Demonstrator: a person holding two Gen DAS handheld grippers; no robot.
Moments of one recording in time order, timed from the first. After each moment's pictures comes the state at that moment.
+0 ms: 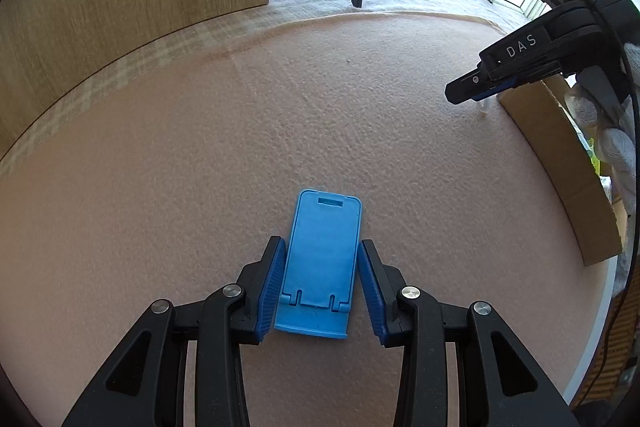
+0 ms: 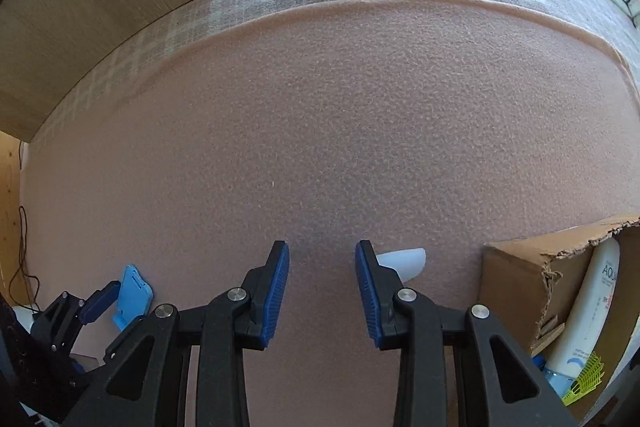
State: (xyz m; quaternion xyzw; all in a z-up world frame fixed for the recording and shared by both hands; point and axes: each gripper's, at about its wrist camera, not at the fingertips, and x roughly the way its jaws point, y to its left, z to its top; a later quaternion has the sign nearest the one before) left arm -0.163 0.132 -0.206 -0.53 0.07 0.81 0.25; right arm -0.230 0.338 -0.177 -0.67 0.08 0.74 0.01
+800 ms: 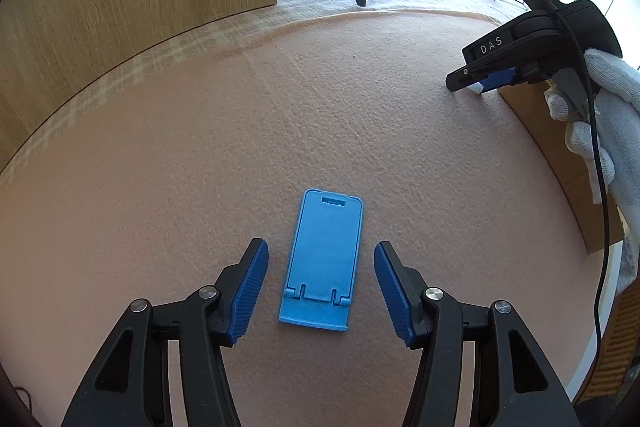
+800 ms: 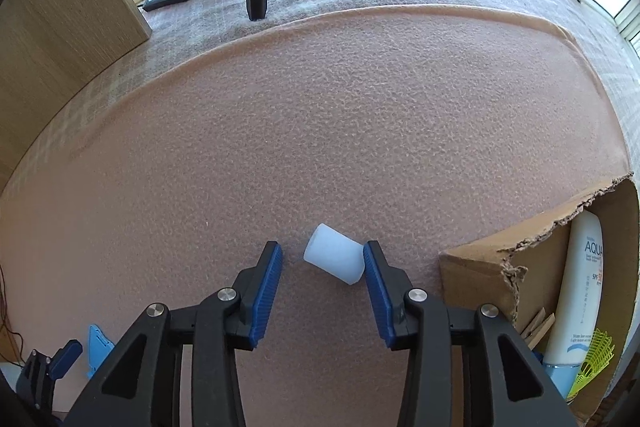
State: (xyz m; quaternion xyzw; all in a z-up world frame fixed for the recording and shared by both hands) left arm -0.148 0.119 -0.199 -0.53 0.08 0.81 0.24; right arm -0.229 0.360 -0.191 -0.63 0.10 0.76 0.10
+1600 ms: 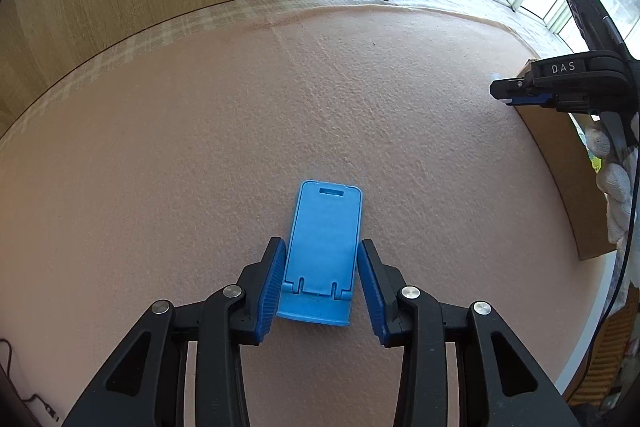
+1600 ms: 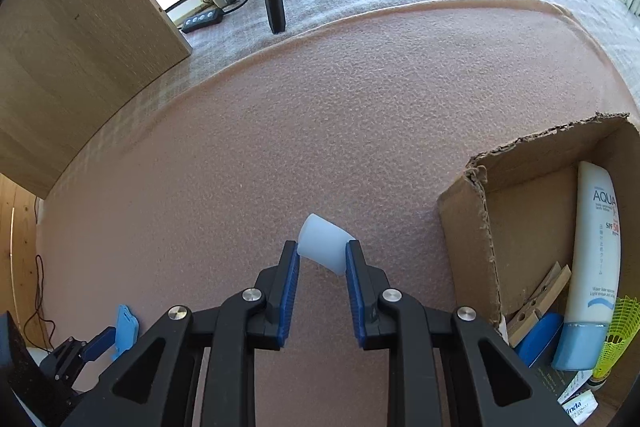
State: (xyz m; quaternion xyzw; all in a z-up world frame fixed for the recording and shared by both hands) left arm -0.130 0.103 -0.196 -0.55 0.04 0.81 0.20; right arm -0.176 0.368 -0.164 -0.58 0.17 0.79 0.05
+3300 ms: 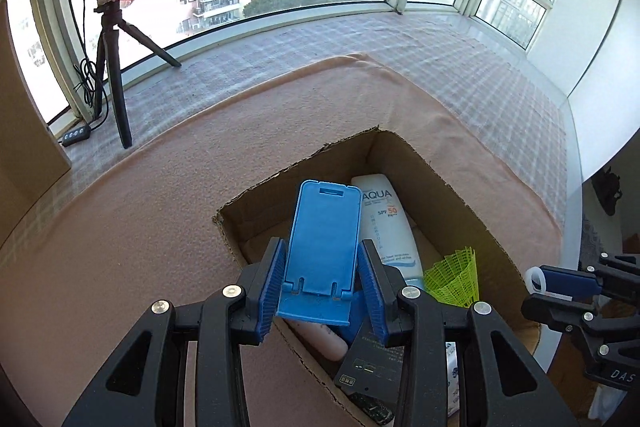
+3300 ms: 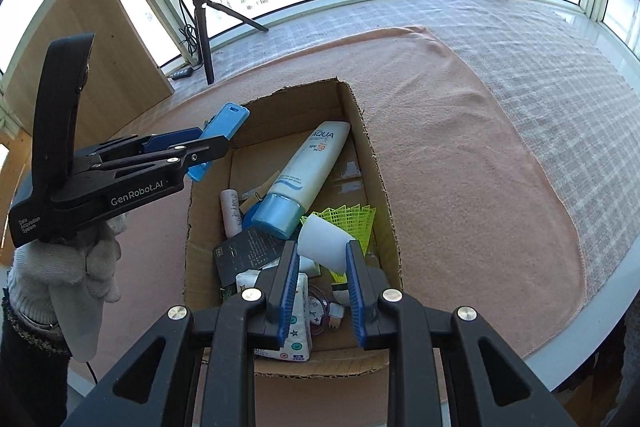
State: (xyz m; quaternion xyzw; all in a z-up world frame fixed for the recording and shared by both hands) left arm -0.133 0.452 -0.126 -0.47 0.11 0.81 0.32; right arm 0.006 0.537 -0.090 -0.51 0.14 0.85 0.03
